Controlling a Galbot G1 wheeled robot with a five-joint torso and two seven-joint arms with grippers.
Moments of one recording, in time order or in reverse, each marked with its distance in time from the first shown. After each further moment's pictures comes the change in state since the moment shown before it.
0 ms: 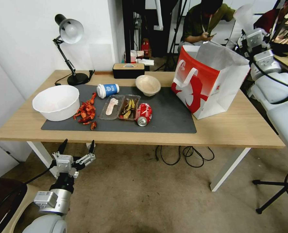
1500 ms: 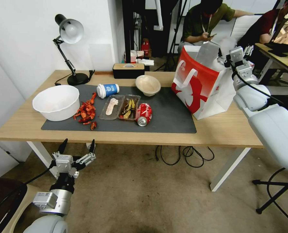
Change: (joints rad) left arm 0.006 -0.011 0.005 -0.017 -0.009 0.002 0.001; right arm -0.008 0.055 -0.050 -0.031 0.109 -0.069 0.046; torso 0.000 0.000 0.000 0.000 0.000
